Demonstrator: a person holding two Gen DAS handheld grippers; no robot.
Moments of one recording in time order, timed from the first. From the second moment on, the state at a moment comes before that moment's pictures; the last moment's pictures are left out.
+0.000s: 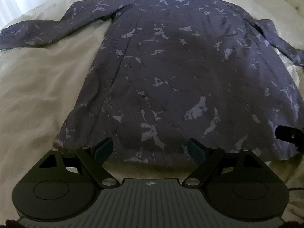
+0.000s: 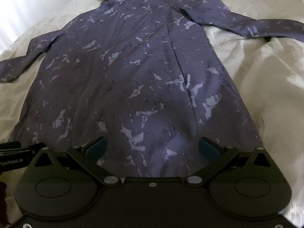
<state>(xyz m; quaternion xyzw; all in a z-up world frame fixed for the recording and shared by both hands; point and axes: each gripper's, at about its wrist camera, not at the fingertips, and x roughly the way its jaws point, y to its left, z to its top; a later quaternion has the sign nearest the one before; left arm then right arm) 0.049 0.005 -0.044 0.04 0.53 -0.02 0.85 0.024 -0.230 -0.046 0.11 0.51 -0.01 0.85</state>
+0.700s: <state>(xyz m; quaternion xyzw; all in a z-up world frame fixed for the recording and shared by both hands) 0.168 0.140 -0.018 -0.13 0.42 -0.03 0.90 0.138 -0.220 -0.049 0.22 0.47 0.09 0.85</state>
